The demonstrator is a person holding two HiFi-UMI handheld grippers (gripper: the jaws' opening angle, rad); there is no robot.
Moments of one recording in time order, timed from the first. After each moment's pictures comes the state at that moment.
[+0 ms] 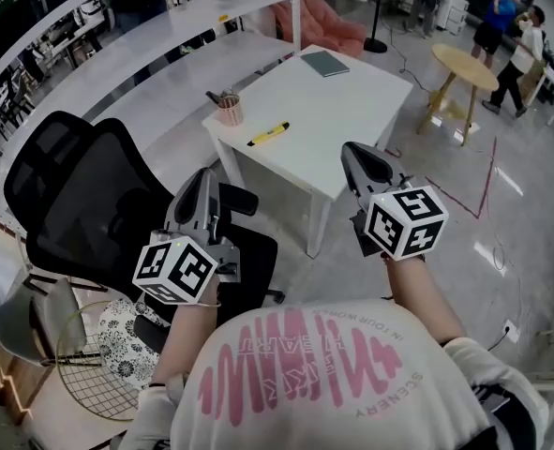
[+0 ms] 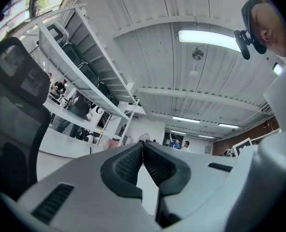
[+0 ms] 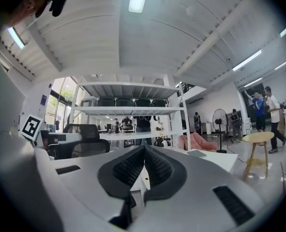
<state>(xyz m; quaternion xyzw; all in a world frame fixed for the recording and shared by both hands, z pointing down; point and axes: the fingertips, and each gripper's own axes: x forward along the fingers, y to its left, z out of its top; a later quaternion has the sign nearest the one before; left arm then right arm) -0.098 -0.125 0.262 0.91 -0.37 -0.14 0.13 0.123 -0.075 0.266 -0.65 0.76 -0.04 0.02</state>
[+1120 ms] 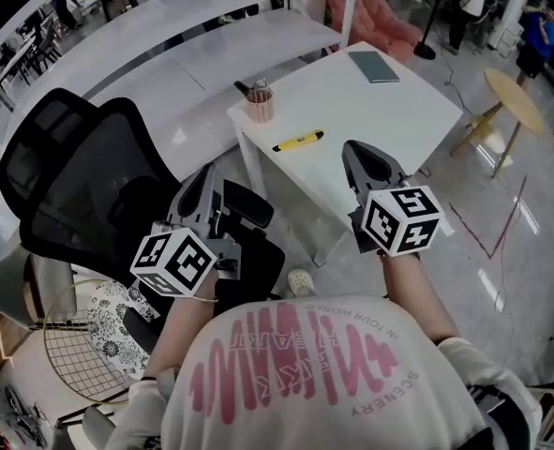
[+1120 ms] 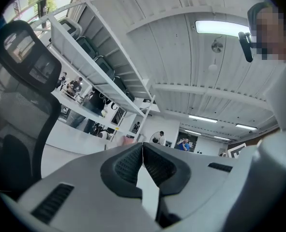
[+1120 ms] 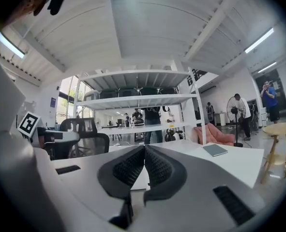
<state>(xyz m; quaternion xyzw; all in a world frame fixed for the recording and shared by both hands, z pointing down) -0.094 -0.252 0.299 0.87 -0.44 -0.13 0.18 0.128 -0.247 0.307 -0.59 0.81 -0.08 0.00</state>
